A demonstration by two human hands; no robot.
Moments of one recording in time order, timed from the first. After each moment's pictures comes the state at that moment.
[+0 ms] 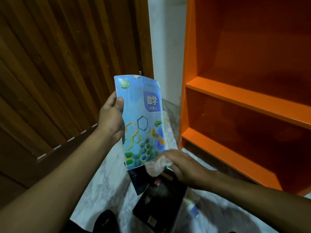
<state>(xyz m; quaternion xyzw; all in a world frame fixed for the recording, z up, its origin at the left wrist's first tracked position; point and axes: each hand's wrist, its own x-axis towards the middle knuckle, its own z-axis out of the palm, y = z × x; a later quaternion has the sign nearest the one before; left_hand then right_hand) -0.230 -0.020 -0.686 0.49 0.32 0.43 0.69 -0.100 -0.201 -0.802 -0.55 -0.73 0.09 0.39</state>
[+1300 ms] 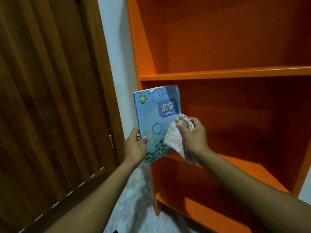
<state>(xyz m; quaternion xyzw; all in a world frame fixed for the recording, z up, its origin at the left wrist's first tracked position) -0.049 -0.037 -0.626 0.79 0.24 0.40 0.40 0.051 -0.201 -0.595 -0.59 -0.25 0.04 0.76</state>
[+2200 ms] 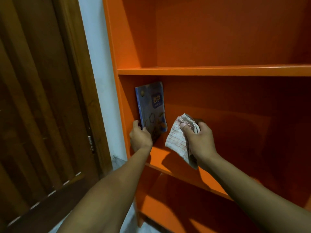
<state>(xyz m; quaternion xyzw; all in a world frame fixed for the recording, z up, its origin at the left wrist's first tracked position) 0.106 -0.031 -0.643 0.71 0.37 0.46 0.38 0.123 -0.222 -0.603 -0.67 -0.25 0.00 0.70</state>
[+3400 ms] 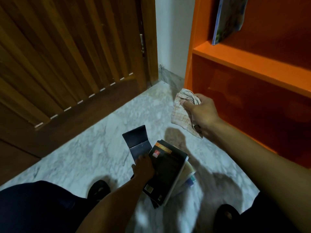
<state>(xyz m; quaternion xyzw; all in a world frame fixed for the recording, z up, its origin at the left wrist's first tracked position) -0.241 -0.092 -1.021 0.80 0.53 -0.11 0.25 -0.037 -0.165 -0.787 -0.71 -0.26 0.28 0.58</state>
